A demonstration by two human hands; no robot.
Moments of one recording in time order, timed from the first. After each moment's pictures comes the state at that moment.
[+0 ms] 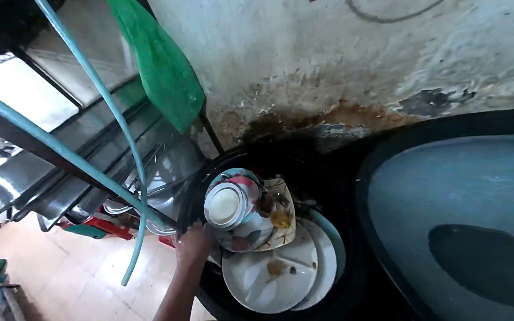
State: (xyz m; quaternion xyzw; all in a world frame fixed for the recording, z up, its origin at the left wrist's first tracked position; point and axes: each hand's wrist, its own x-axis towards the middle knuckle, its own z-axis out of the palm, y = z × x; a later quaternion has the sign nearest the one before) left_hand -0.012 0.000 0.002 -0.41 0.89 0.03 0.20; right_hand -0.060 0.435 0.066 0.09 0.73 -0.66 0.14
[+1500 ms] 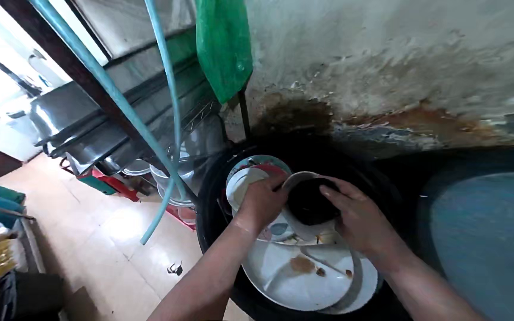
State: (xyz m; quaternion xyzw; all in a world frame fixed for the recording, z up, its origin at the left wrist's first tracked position) left_hand -0.042 0.048 0.073 -0.18 0.84 0.51 0.02; right_hand -0.121 0.219 -0.002 -0.08 0.70 -0.68 0.17
